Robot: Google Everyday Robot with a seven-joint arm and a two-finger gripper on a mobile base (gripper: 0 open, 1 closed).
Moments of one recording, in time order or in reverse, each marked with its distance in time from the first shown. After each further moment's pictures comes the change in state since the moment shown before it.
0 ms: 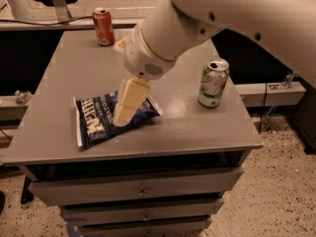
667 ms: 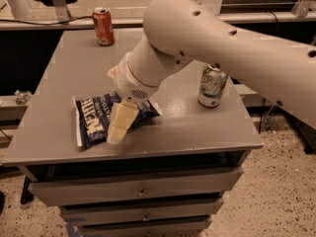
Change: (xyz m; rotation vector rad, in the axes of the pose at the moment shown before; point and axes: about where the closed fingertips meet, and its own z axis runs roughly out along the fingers) arm 0.022 0.015 0.072 -0.077 0.015 0.020
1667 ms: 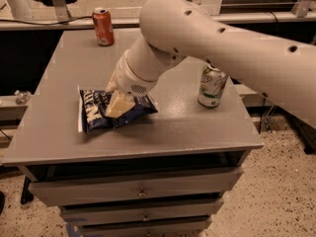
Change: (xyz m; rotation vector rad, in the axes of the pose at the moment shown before) arm 0.012 -0.023 0.011 0.013 0.032 -0.011
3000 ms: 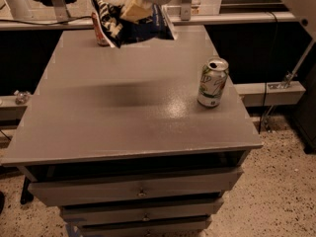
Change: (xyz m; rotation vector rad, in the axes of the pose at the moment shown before) arm -0.040 -0.127 -0.163 0.341 0.042 -0.130
